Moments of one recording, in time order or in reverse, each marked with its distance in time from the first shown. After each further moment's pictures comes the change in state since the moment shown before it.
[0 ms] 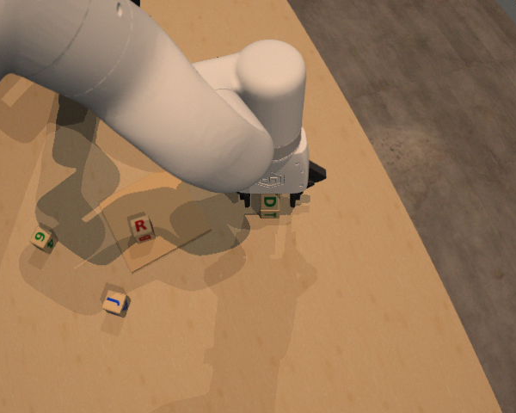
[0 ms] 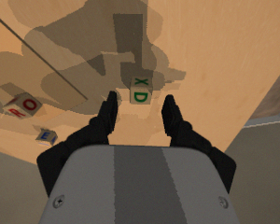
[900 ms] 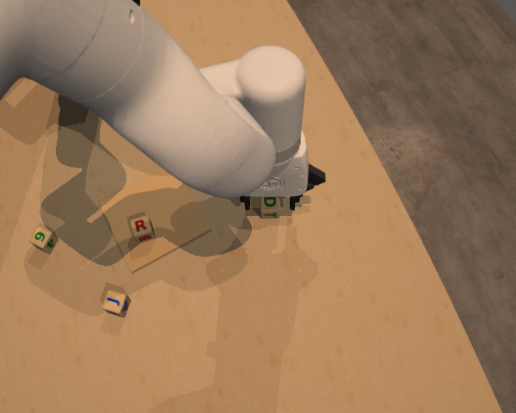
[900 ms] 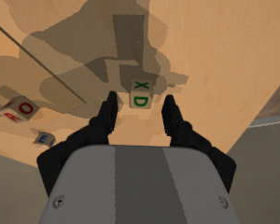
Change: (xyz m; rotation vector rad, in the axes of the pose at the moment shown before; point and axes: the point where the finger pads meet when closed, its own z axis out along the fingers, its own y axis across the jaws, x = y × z) arm 0.000 0.000 0.009 0.000 0.000 0.000
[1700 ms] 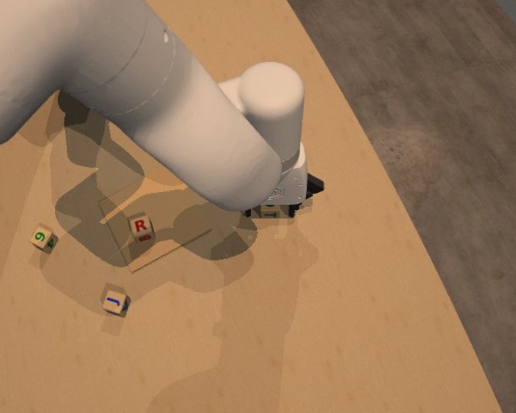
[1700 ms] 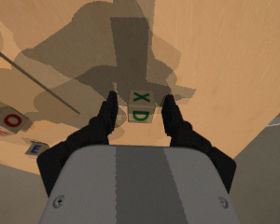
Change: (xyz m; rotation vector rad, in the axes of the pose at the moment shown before) arm 0.000 0.000 0.025 -0.001 0.000 0.000
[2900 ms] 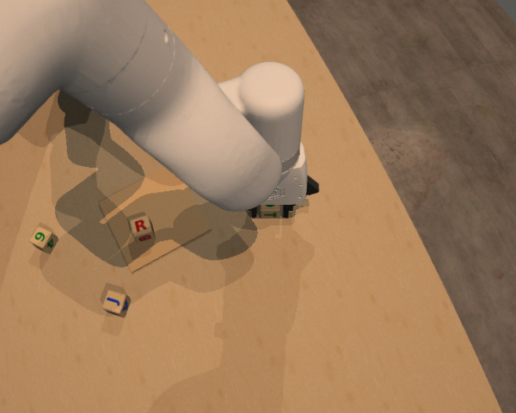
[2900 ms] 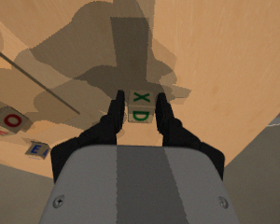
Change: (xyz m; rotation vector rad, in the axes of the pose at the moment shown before) arm 0.000 0.000 0.000 0.000 0.000 0.000
